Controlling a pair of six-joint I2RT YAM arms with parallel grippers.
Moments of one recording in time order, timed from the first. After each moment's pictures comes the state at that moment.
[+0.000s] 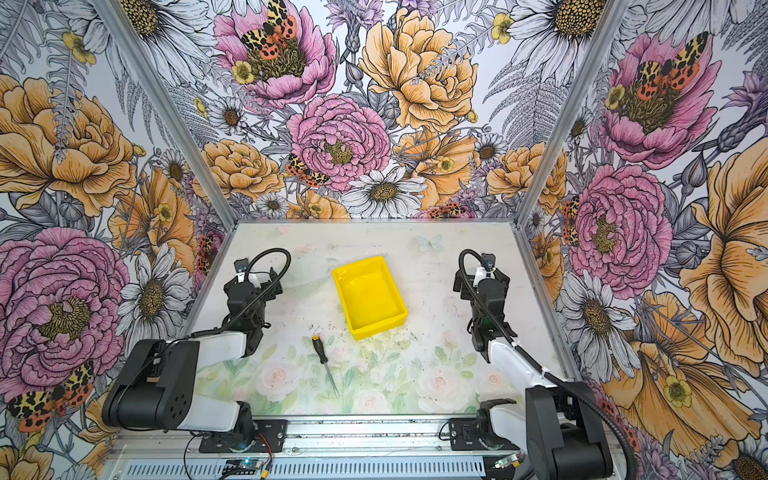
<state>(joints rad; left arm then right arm) -0.08 1.41 0.44 0.76 -0.38 -0.06 0.12 1.14 0.46 0.43 0.24 0.03</state>
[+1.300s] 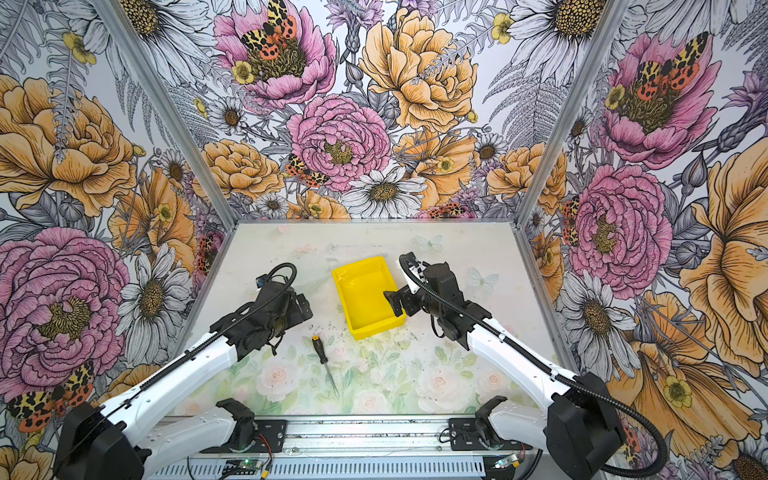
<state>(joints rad) -0.52 1.10 0.73 -0.58 -0.31 -0.85 0.55 1.17 0.78 -0.12 -0.18 -0.05</state>
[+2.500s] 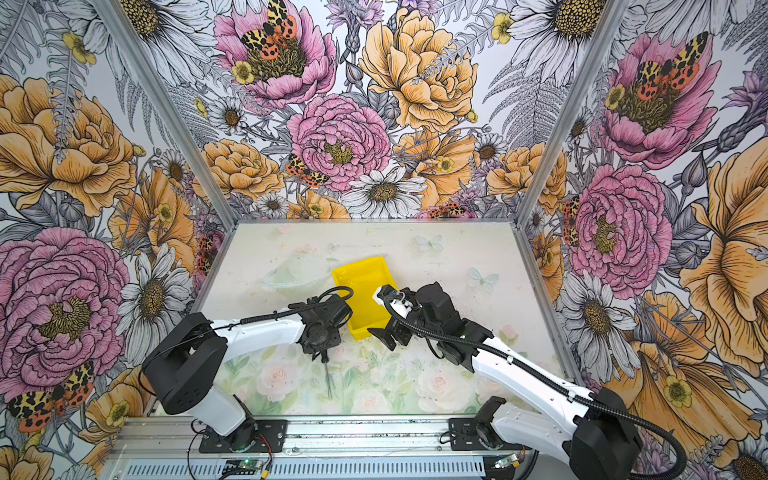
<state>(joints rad) -0.76 1.62 0.88 -0.64 -0.25 -1.06 0.71 1.06 0.70 -0.13 -0.31 -0.22</state>
